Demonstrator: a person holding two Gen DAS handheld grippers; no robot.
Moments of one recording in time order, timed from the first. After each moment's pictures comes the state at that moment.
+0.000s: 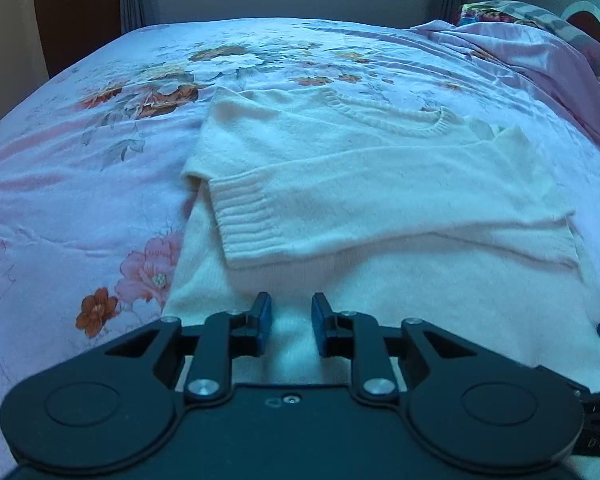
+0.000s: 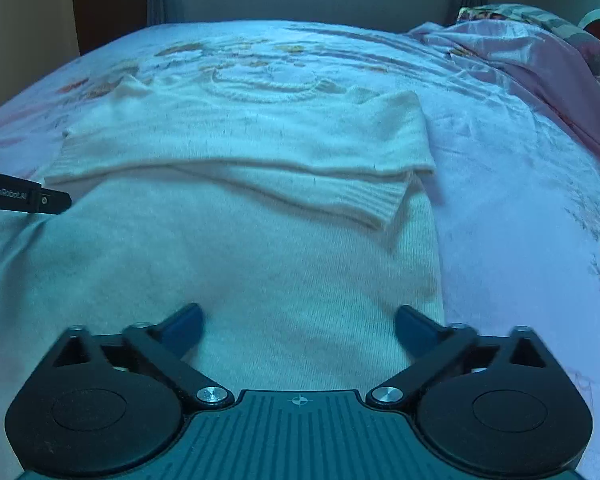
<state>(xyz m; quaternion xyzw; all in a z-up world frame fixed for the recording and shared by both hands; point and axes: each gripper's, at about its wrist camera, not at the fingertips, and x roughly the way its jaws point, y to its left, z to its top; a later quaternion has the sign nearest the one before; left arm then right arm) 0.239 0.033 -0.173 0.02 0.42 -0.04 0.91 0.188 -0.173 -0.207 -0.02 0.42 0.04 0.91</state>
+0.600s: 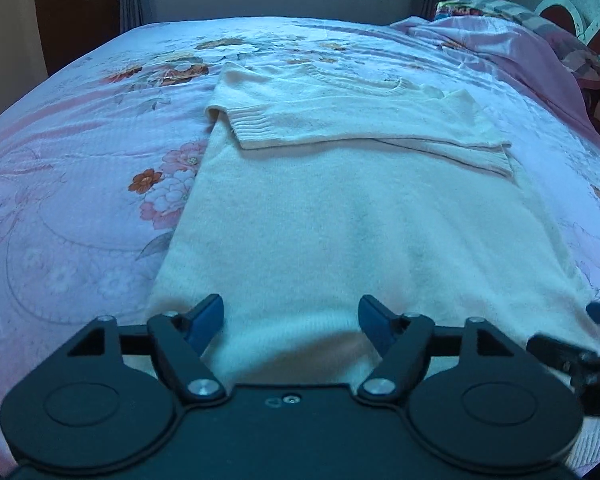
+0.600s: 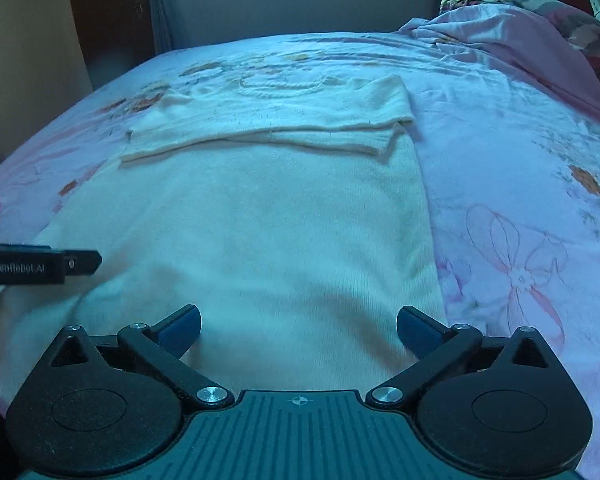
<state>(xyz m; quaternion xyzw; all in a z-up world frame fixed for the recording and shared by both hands) 0.111 0.051 -0.168 0.00 0.41 -0.06 0.91 0.063 -0.173 -0.194 0.03 0.40 0.06 0.91</state>
